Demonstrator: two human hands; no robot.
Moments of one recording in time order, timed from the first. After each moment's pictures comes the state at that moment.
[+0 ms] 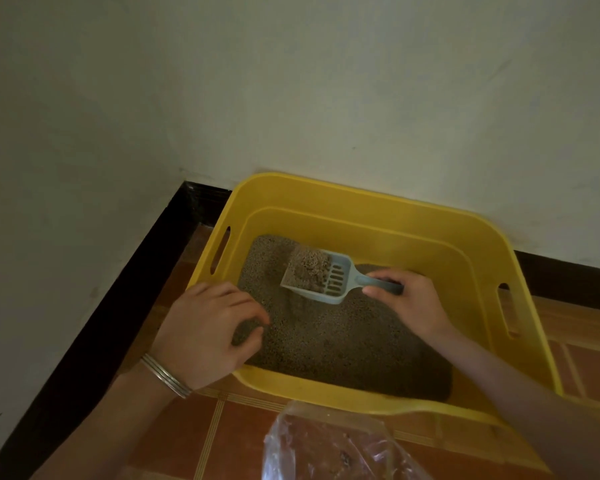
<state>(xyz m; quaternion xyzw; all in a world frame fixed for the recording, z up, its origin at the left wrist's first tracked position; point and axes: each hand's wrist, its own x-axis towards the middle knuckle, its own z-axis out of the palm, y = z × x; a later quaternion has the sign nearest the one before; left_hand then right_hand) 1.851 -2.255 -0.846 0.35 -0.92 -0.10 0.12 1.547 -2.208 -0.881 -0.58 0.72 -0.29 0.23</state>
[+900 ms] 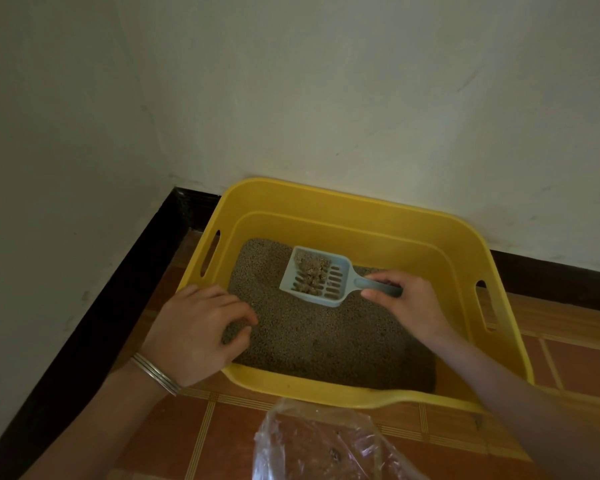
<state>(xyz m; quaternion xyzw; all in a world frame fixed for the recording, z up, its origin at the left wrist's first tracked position) 1.851 -2.254 -0.848 0.34 -0.92 -0.09 0.14 1.538 -2.192 -0.870 -0.55 0.75 -0.30 0.22</state>
